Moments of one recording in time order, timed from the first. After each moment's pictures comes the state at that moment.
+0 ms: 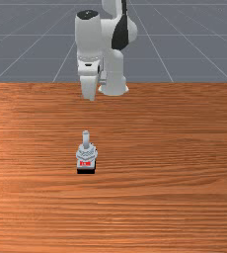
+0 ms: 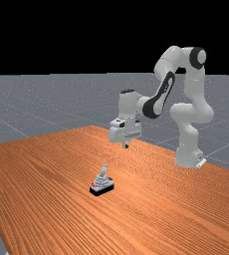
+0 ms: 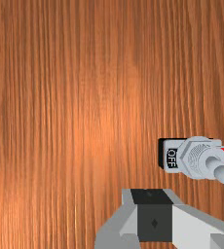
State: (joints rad) arm 0.27 -0.05 -0.45 -2.48 -0.03 2.48 -0.93
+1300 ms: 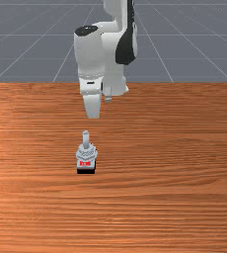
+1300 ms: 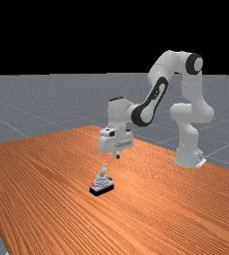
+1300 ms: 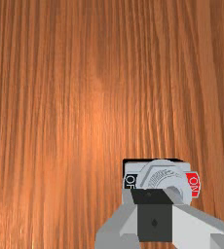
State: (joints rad) arm 0.27 0.22 -0.39 -2.24 0.26 2.48 -1.11
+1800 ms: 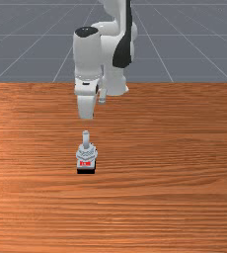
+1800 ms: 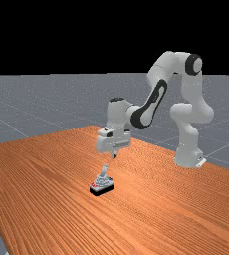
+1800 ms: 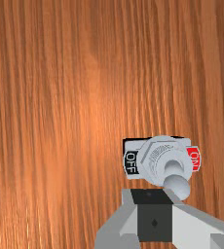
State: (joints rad) arm 0.29 0.24 -0.44 -2.24 0.16 2.52 -1.00
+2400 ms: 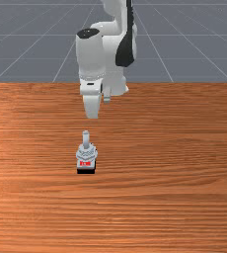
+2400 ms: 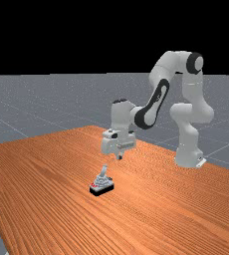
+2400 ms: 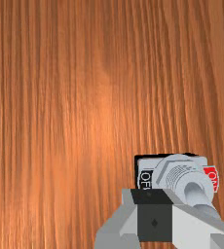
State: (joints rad) arm 0.29 0.20 -0.41 -2.31 0.23 2.54 -1.06
